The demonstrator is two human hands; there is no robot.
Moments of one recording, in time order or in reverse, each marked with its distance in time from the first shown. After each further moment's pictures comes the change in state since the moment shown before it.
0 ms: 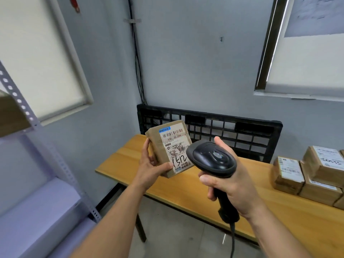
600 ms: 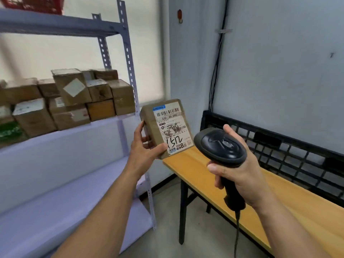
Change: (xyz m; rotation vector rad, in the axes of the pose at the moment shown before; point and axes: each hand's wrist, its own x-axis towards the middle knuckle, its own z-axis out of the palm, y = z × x) left_hand -0.085 0.049 -0.225 0.077 0.553 0.129; right_hand 0.051 -0.052 0.183 0.058 -0.347 -0.156
